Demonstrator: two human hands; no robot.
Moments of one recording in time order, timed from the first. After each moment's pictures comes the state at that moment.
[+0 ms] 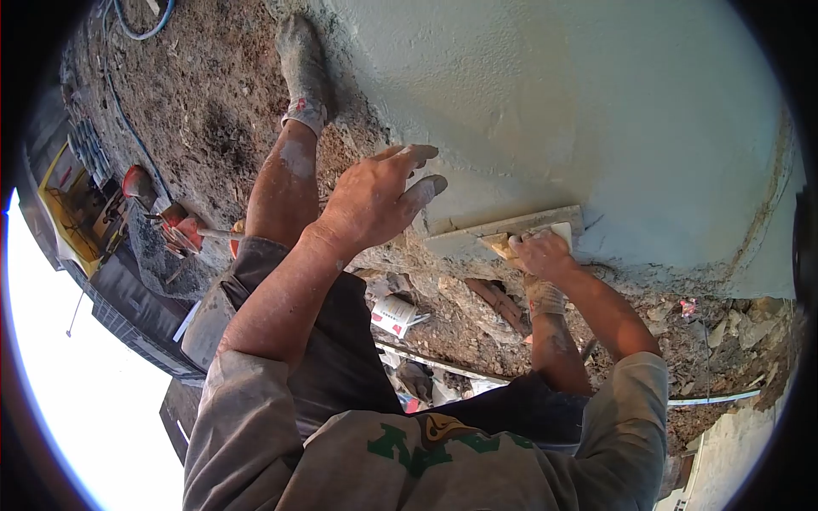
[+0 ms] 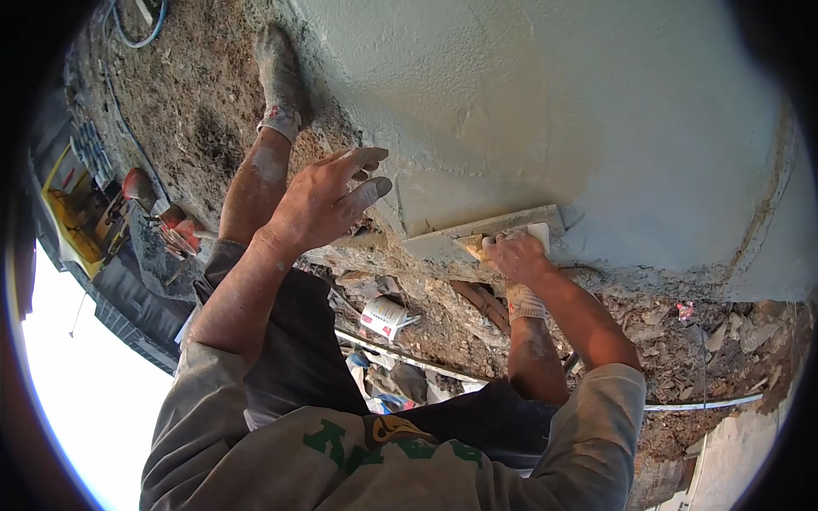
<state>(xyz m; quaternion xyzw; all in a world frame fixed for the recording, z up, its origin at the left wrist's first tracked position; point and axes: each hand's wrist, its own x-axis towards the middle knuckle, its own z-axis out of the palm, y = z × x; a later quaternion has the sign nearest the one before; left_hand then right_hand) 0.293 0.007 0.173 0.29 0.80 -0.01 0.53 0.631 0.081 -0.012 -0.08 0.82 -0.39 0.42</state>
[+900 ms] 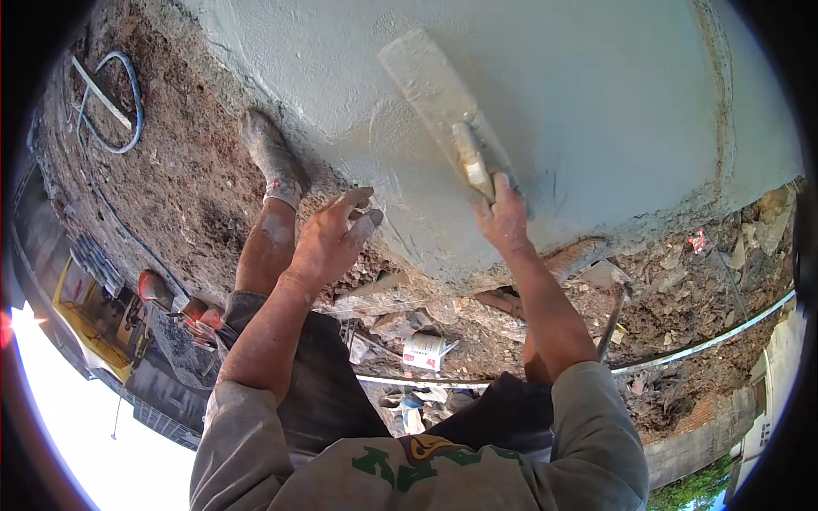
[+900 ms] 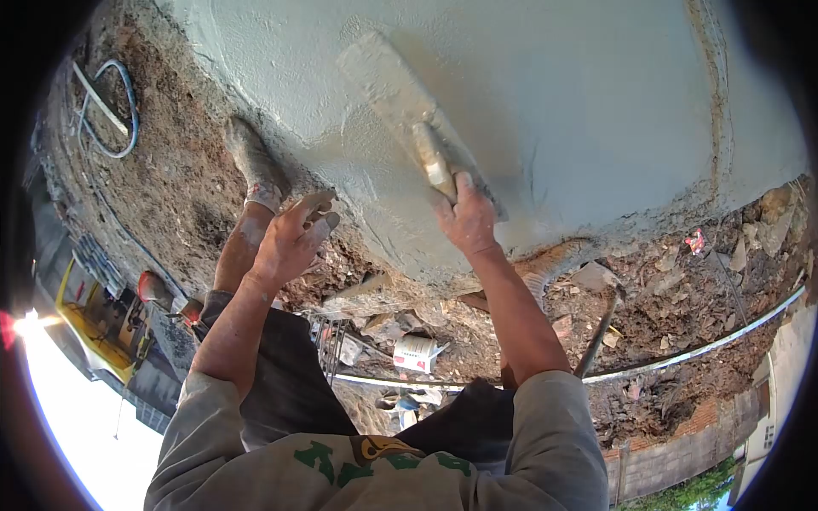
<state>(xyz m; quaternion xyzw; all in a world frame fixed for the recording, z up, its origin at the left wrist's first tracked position) 0.272 0.005 0.179 0.32 0.79 0.02 0.53 0.531 0.087 0.031 0.49 0.73 -0.49 0.01</state>
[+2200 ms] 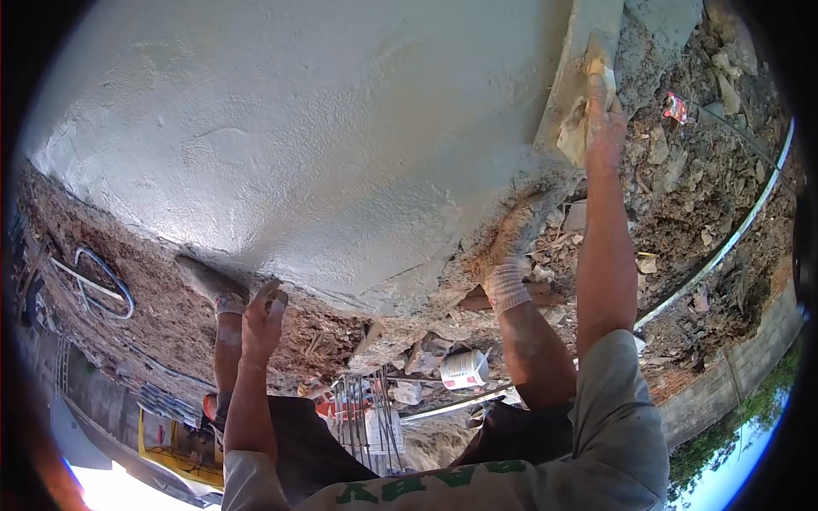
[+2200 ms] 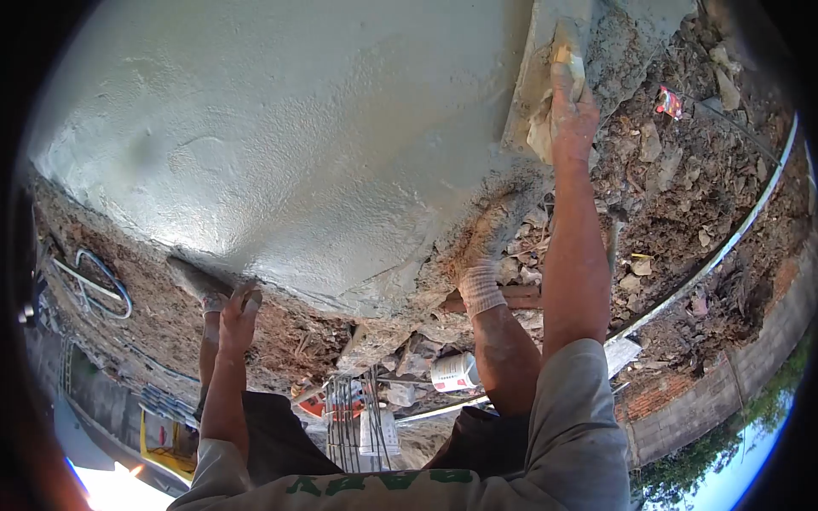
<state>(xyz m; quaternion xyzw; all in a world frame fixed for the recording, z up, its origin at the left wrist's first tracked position) 0.329 -0.022 0.108 0.36 0.78 -0.04 0.51 0.828 0.267 -0.003 0.78 0.27 -0.44 -0.35</state>
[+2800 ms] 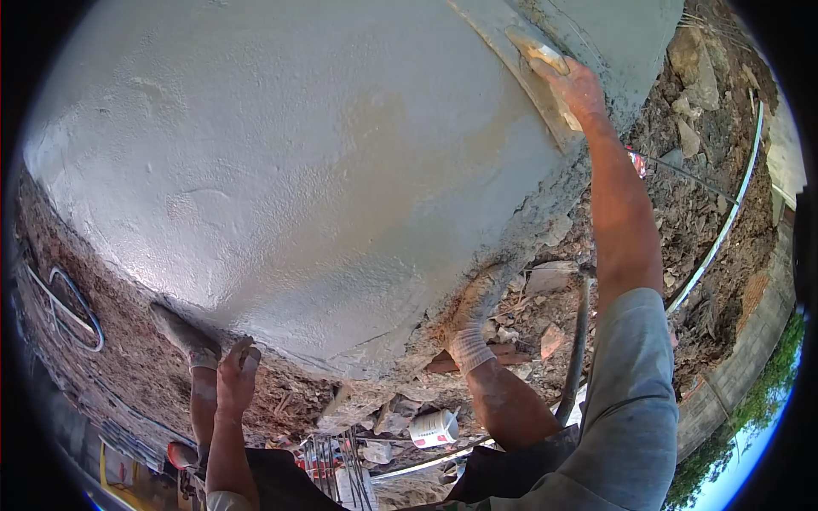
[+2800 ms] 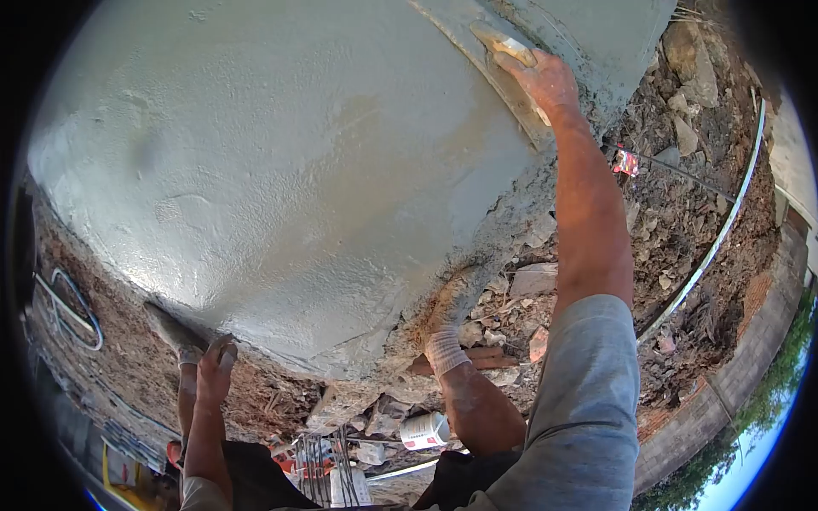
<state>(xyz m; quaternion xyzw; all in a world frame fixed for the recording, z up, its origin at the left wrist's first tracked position) 0.337 0.002 0.114 0.33 0.80 -0.03 0.50 0.849 0.459 -0.010 0.72 0.67 -0.18 0.02</state>
